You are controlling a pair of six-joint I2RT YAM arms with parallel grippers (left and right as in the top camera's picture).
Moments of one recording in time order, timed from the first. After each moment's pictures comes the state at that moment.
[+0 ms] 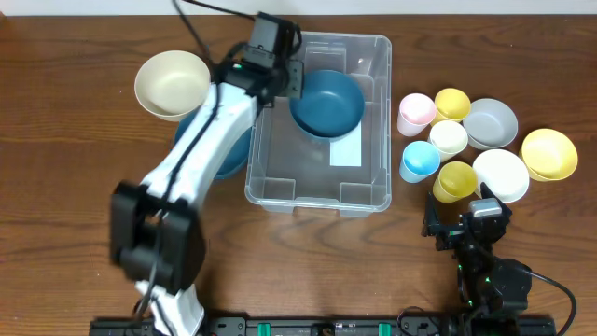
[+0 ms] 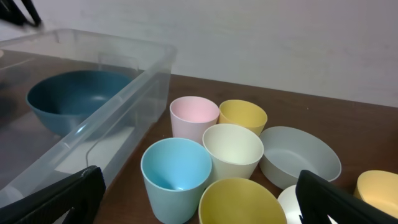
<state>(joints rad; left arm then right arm) -0.38 1.90 1.67 -0.65 -0.01 -0.22 -0.01 0.01 0.04 -0.13 -0.14 -0.06</state>
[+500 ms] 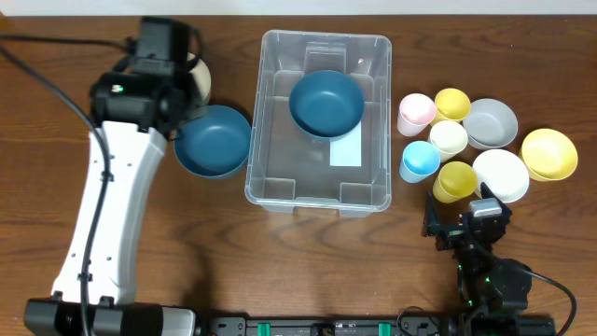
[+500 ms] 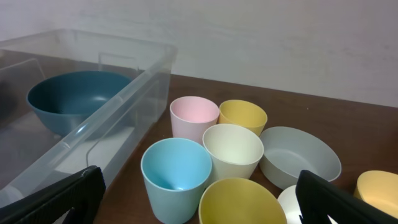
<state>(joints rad) -0.12 1.56 1.65 -1.19 -0.27 -0.47 -0.01 0.01 0.04 -0.13 -0.14 -0.06</state>
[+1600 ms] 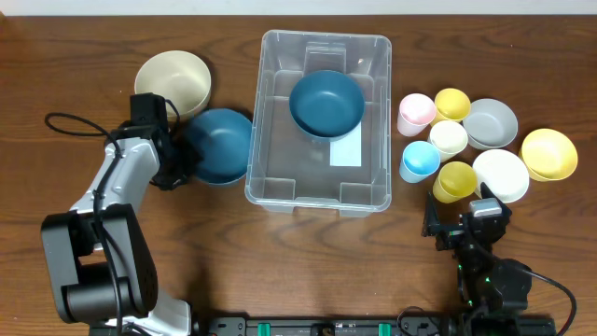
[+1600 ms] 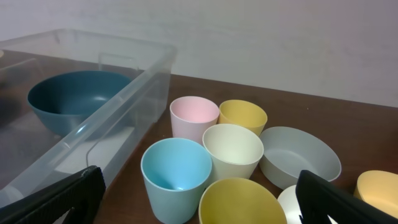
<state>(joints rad) 0.13 1.73 1.05 -0.70 0.13 -0.54 -0.01 0.01 0.04 -0.13 -0.14 -0.06</state>
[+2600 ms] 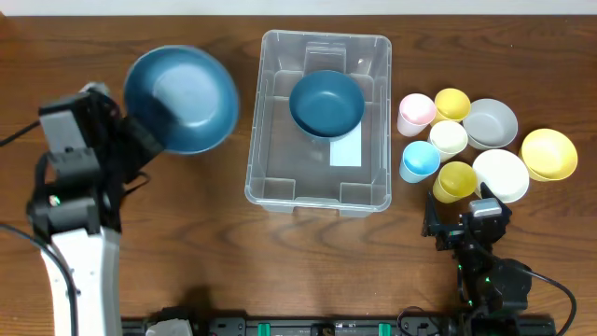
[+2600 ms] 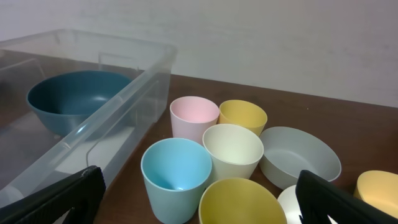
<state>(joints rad) 0.15 1.12 1.21 -0.82 0.22 -0.51 -0.01 0.01 0.04 -0.13 -0.14 -0.06</state>
